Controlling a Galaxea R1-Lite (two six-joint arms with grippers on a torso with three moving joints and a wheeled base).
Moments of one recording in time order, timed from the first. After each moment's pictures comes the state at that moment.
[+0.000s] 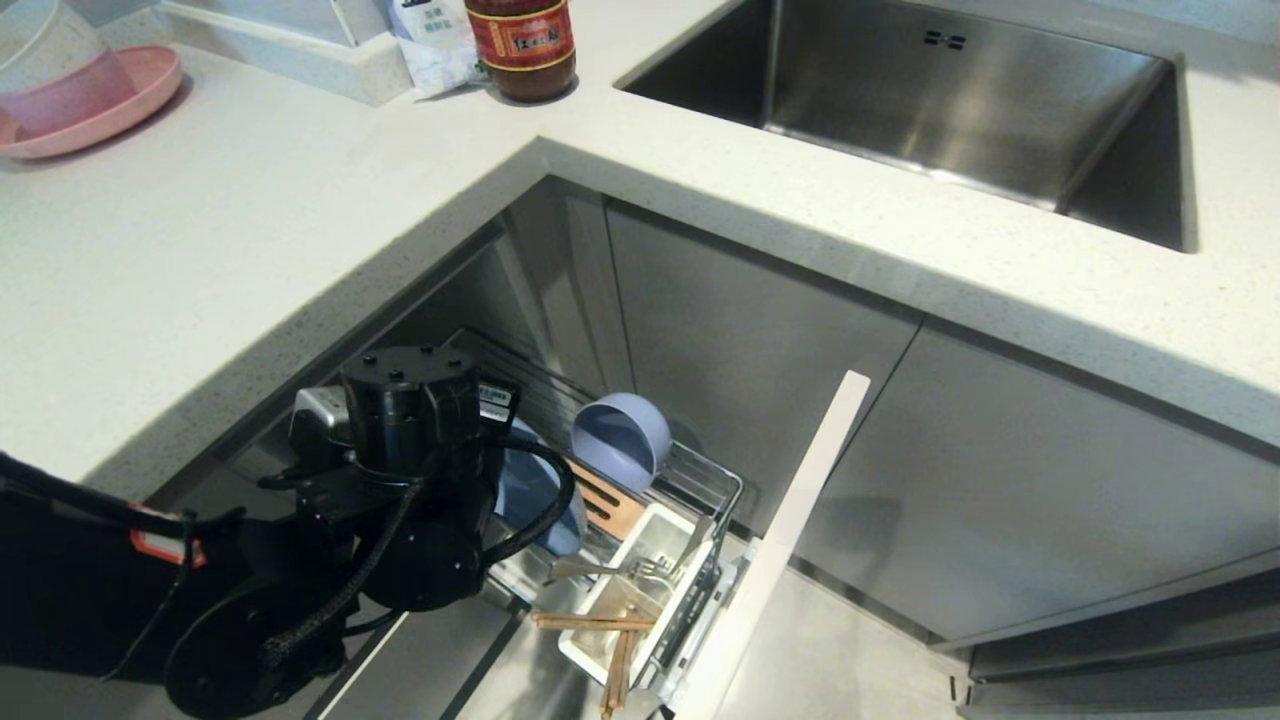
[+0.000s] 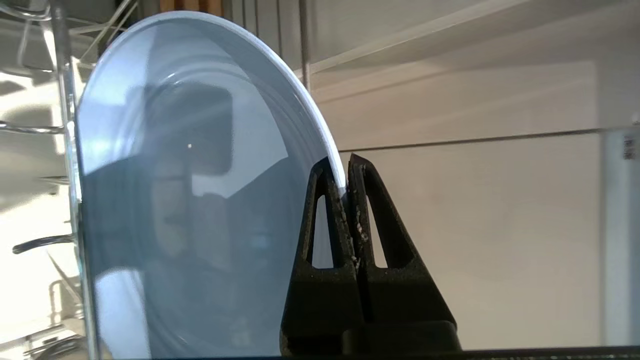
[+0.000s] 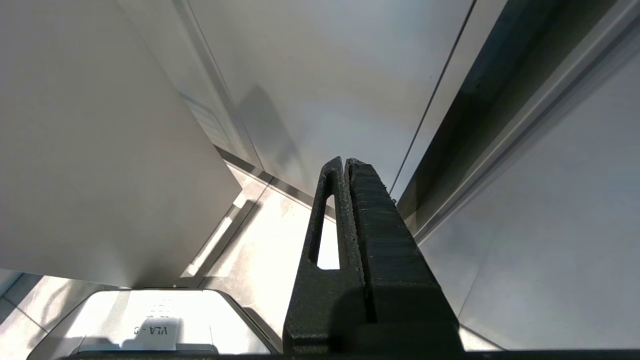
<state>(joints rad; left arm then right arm) -0.69 1.72 -0.71 -0.82 0.86 -1.22 0.00 0.00 0.00 0.00 0.00 0.02</state>
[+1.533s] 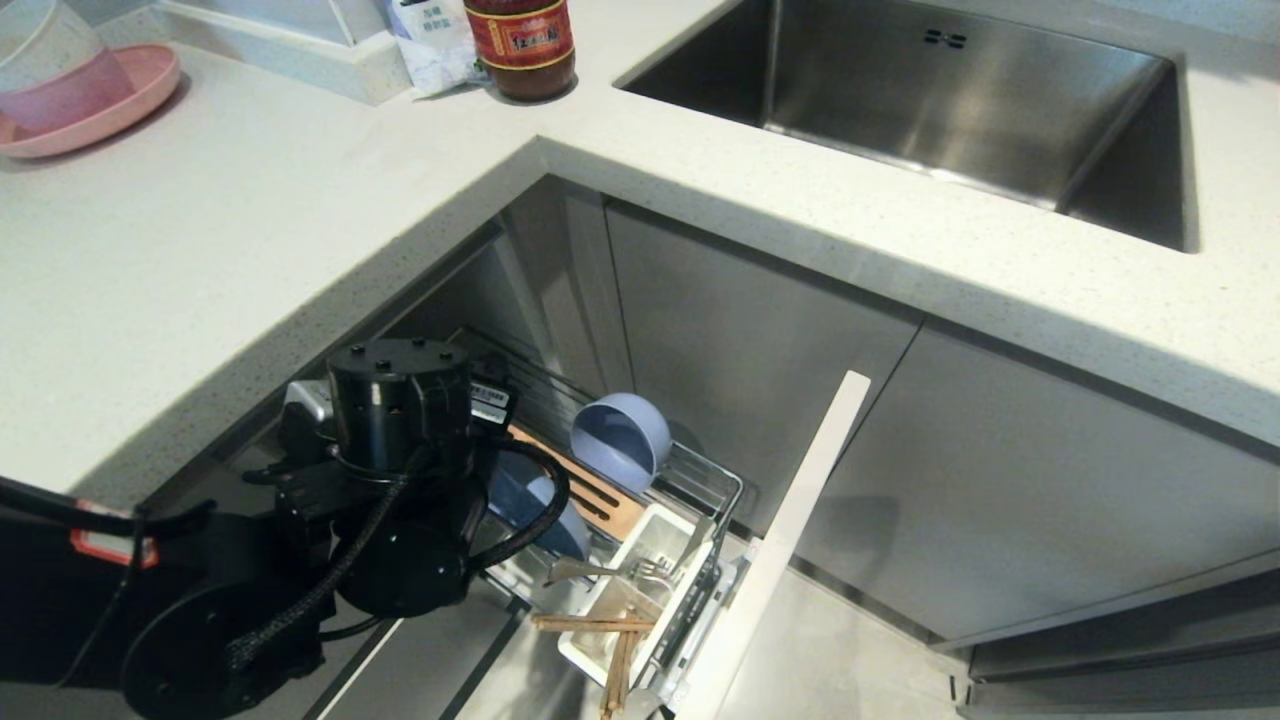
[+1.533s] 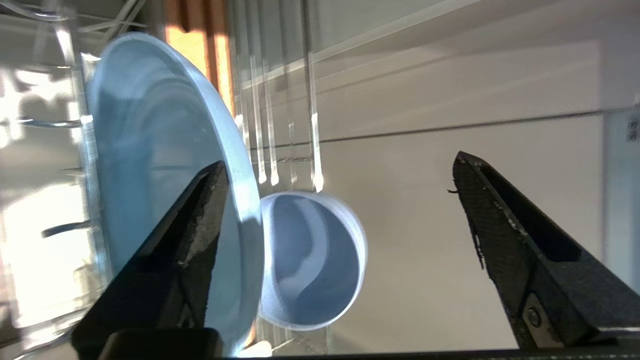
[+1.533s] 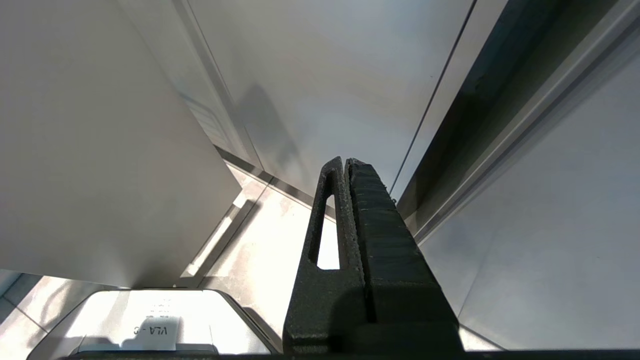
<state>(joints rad) -0.71 1.66 -0.72 -0.73 0.87 -1.21 0.00 0.00 0.00 0.00 0.00 0.02</state>
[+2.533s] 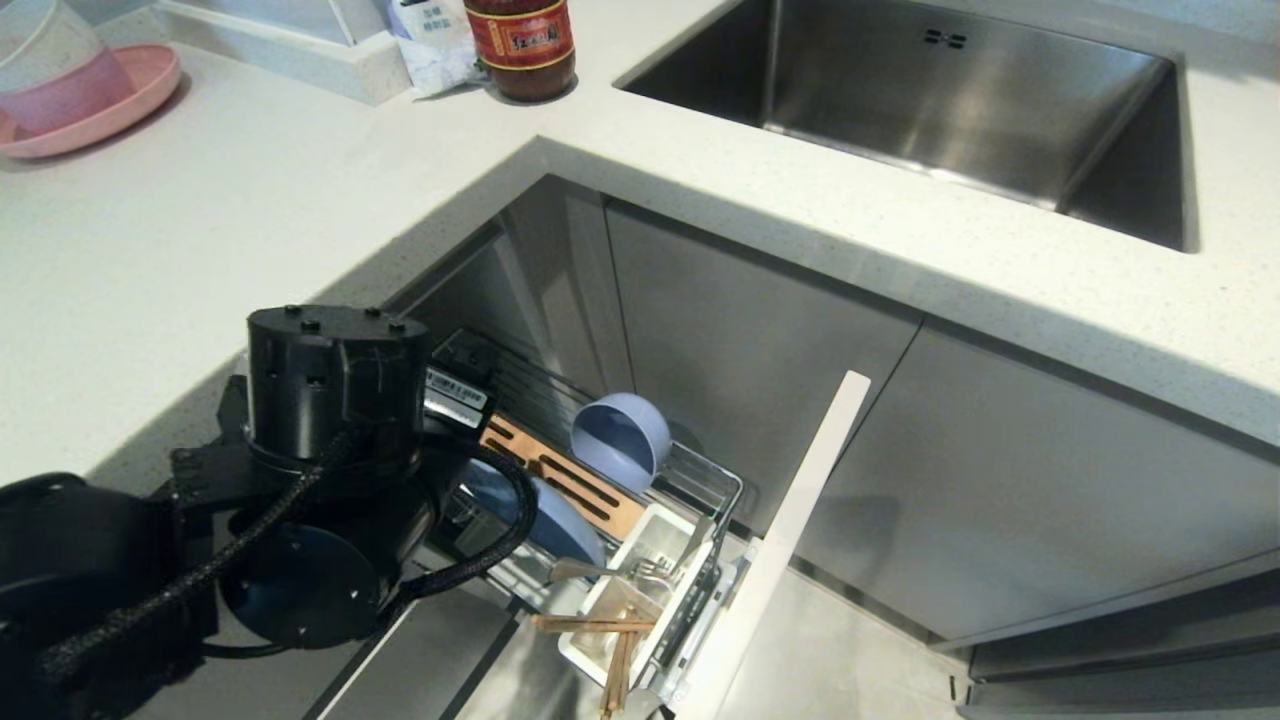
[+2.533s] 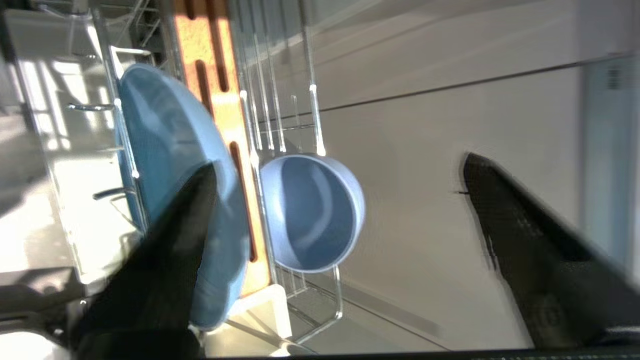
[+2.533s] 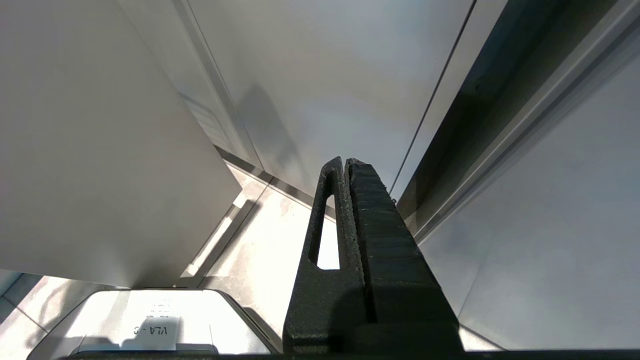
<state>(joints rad) -0.78 1.51 -0.79 -0.40 0.86 -1.21 0.00 0.00 0.00 0.00 0.00 0.02</state>
